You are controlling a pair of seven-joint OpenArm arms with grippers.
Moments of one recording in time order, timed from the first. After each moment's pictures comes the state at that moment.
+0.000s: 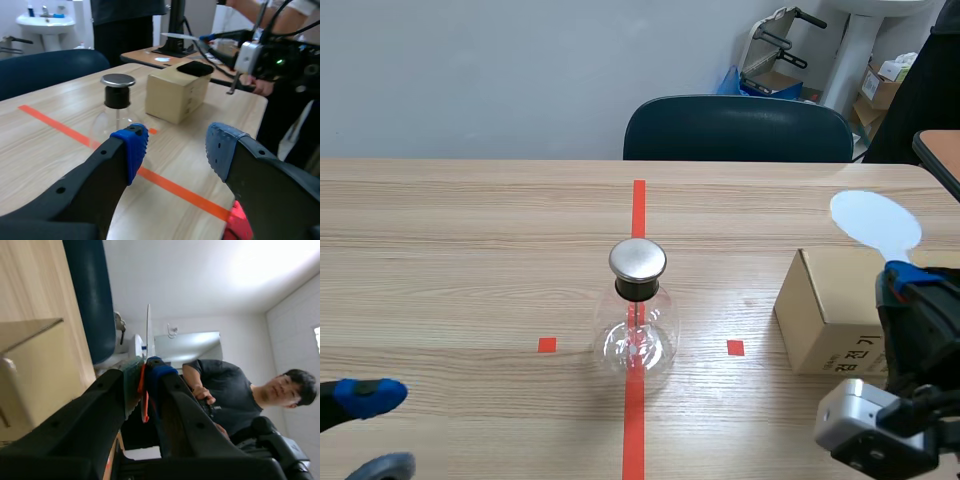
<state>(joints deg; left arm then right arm) 30.9 -63.9 40.5 90.7 -18.3 -13.3 -70.7 -41.0 11.0 8.2 94.4 -68.4 -38.5 28.1</state>
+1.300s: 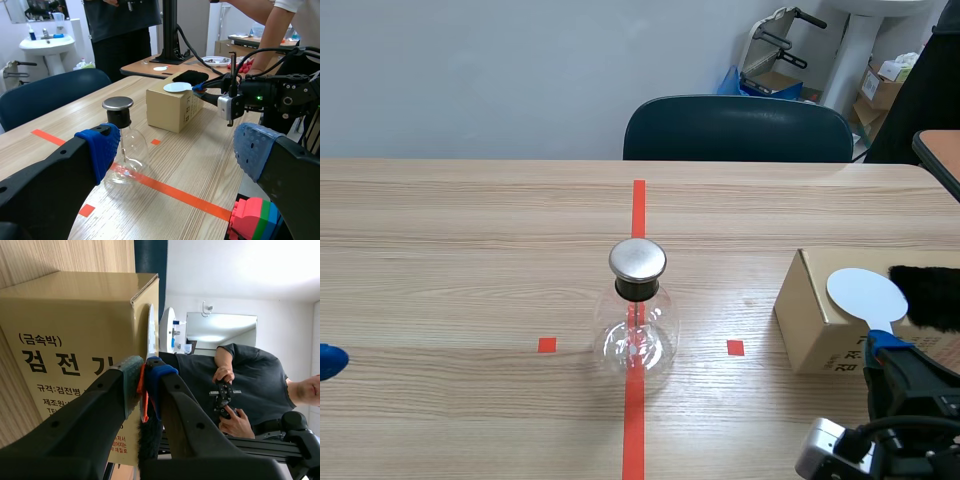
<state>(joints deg) 35.5 -72.4 40.4 97.0 -19.0 -2.8 -74.0 -33.9 6.5 10.3 79.1 -78.4 -38.5 22.3</state>
